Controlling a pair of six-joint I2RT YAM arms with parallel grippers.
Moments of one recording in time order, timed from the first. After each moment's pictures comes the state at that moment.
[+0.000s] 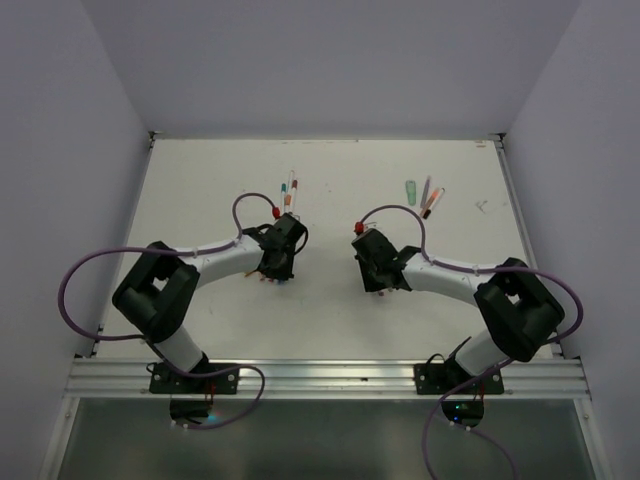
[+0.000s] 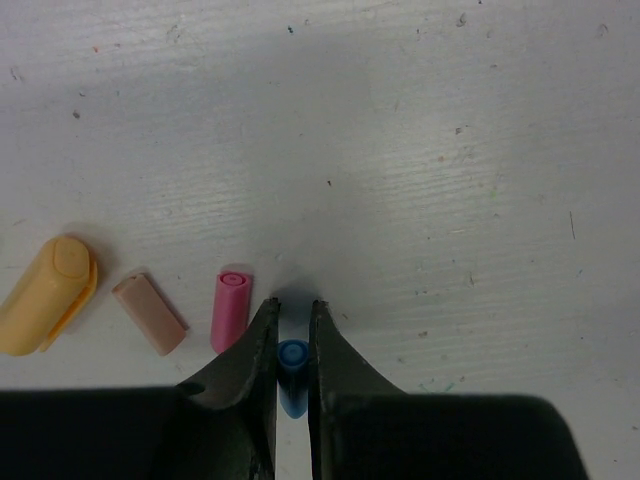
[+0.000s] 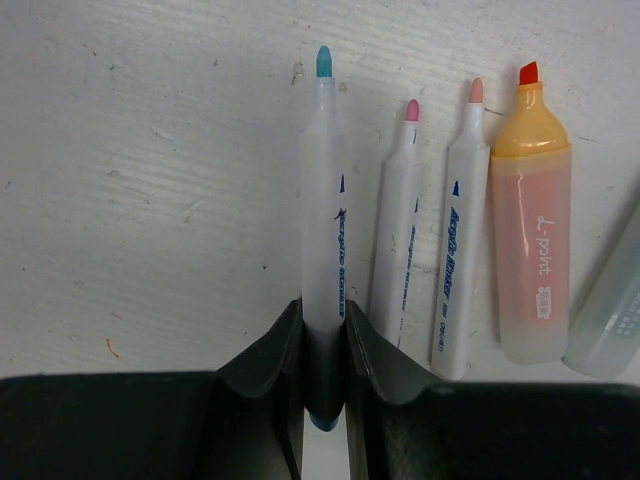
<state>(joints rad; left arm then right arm) -0.67 1.66 0.94 -0.49 -0.19 -0.51 0.73 1.53 0.78 -0.34 0.21 0.43</state>
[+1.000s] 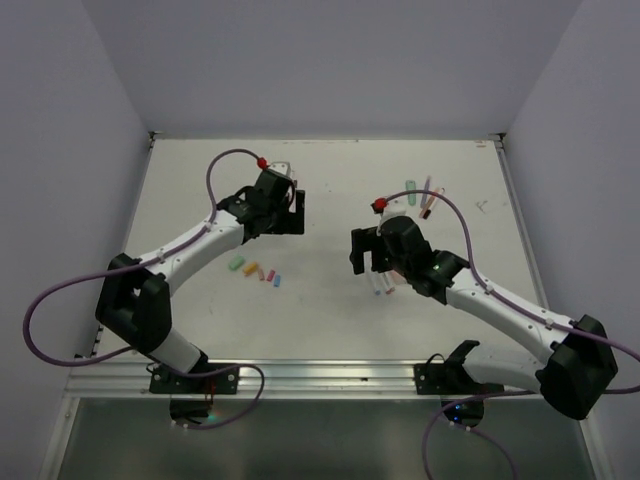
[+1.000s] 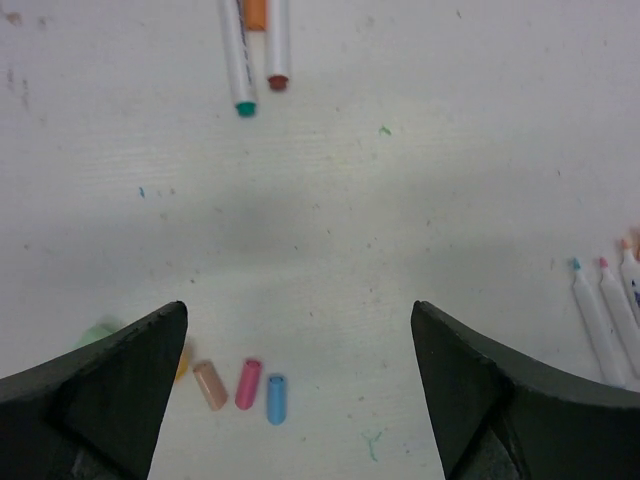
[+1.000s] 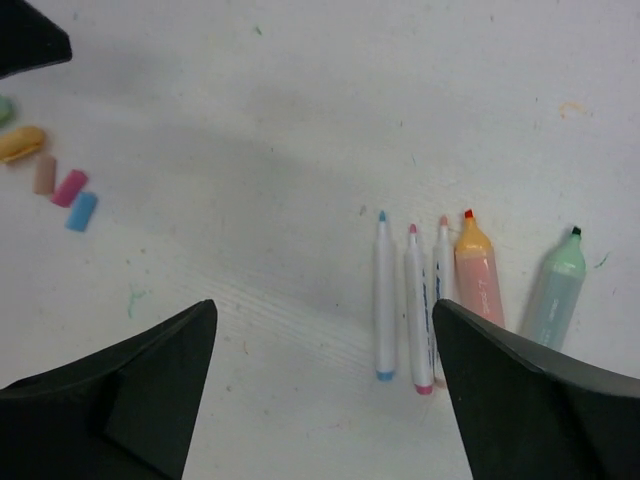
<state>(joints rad) -0.60 1.56 1.18 -0.53 -0.23 -0.45 0.73 1.17 0.80 -0.33 0.22 0.38</state>
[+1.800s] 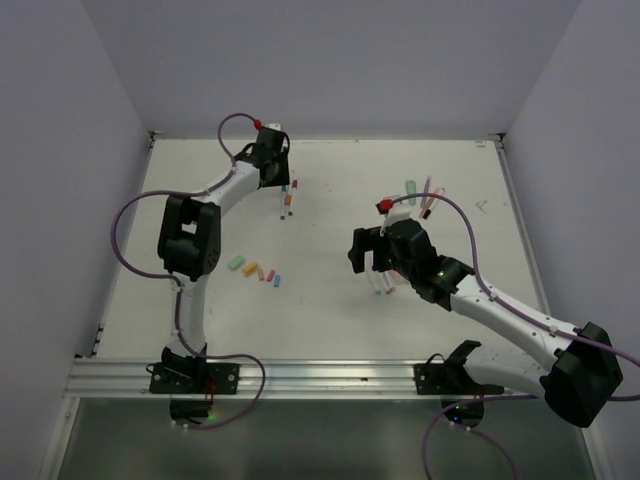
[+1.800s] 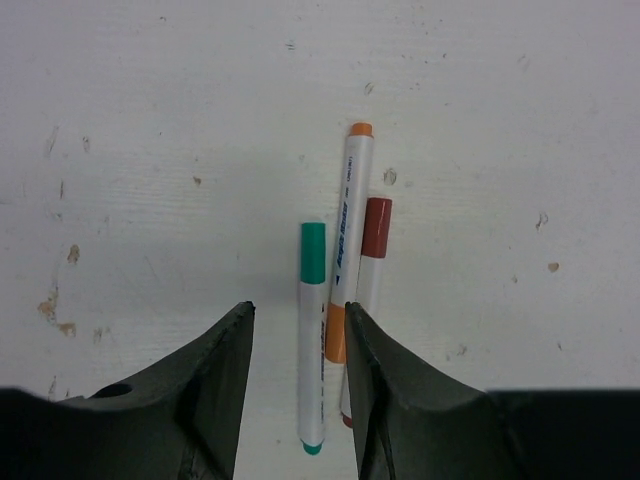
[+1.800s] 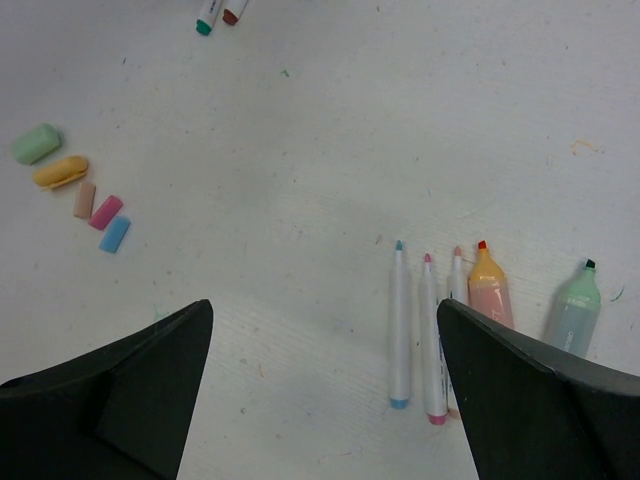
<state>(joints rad) -0.34 2.14 1.73 -0.41 -0.18 -0.36 0.71 1.09 0.72 -0.18 0.19 0.38</state>
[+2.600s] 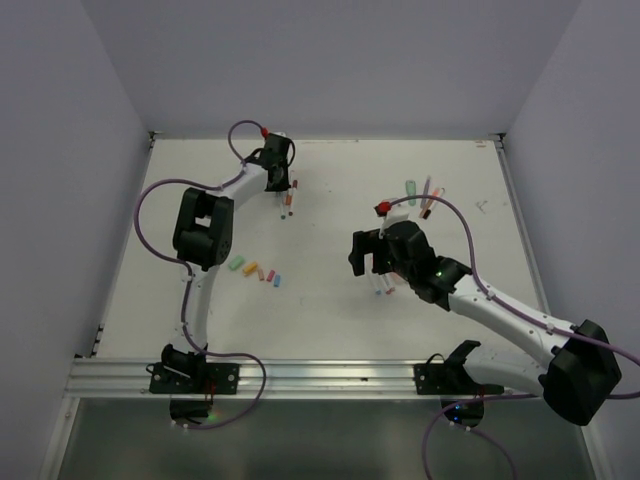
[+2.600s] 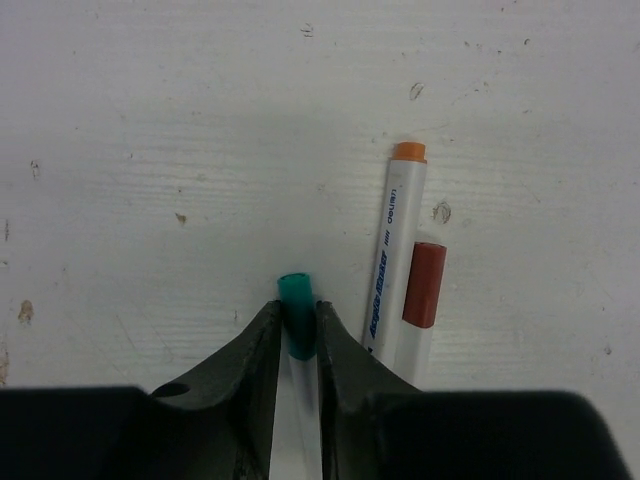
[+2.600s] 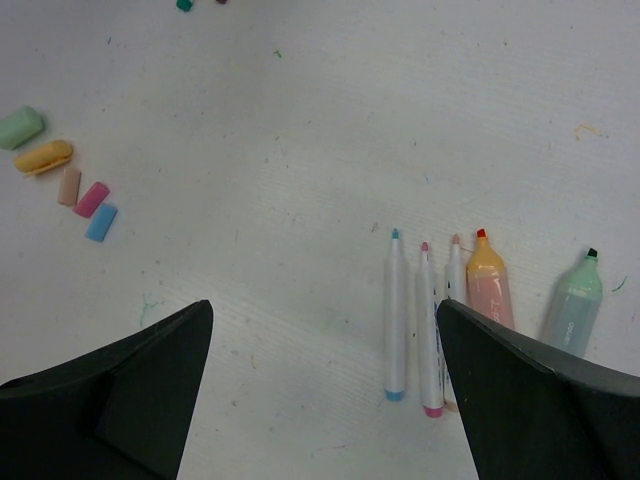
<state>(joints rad) -0.33 2.34 1.86 -0.41 -0.22 -0.33 0.71 1.11 0.71 -0.19 0.18 0.37</state>
